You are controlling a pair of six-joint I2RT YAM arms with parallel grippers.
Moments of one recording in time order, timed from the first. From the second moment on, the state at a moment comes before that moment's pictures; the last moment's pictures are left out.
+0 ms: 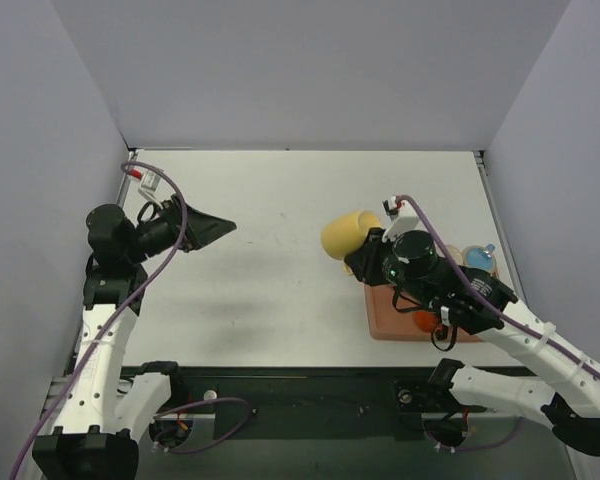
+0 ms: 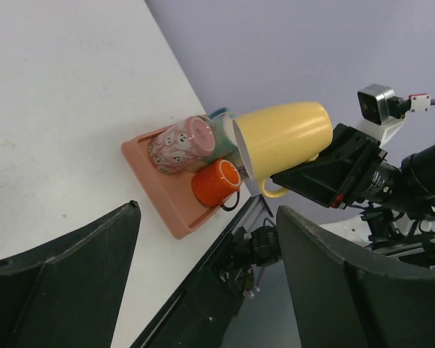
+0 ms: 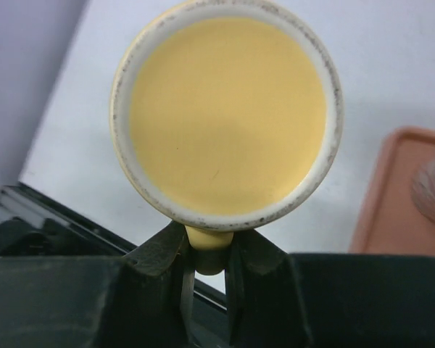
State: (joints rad) left arm 0.01 0.88 0.87 -0.09 0.93 -0.83; right arm 0.91 0.91 1.05 -0.69 0.32 0.61
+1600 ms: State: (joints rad) left arm -0.01 0.90 0.92 -0.37 0.60 -0.95; right arm 0.94 1.40 1.27 -0.32 0.14 0.70
